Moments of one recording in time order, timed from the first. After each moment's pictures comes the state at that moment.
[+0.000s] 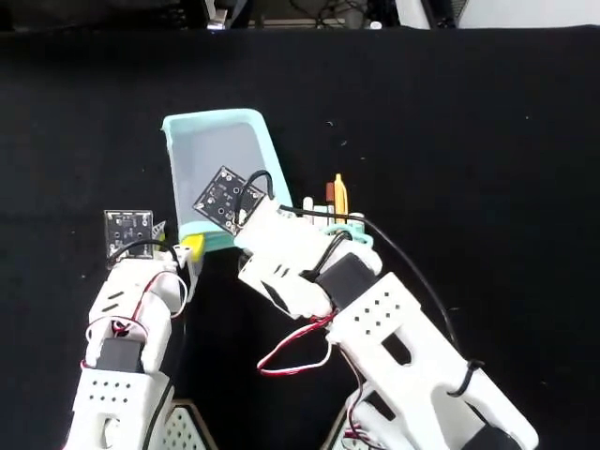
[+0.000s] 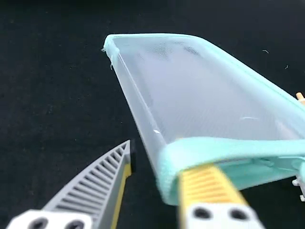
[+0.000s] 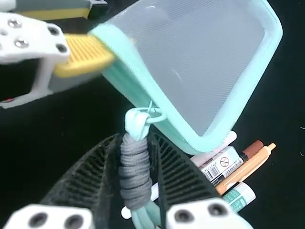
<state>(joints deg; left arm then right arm) -1.0 -85.7 96.4 24.0 3.2 -38.4 -39.3 45.4 56.4 19.3</state>
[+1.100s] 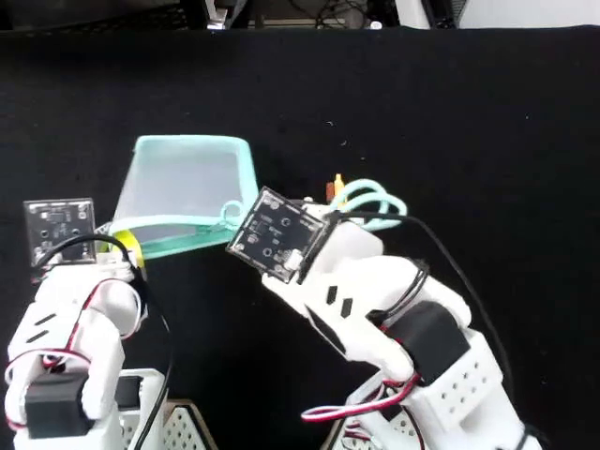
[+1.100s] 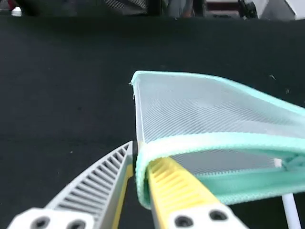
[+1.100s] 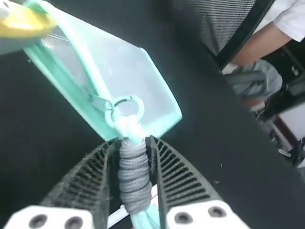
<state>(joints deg) -9.2 -86.0 51.5 72.5 -1.1 -36.7 -58.4 33.8 65.8 28.6</state>
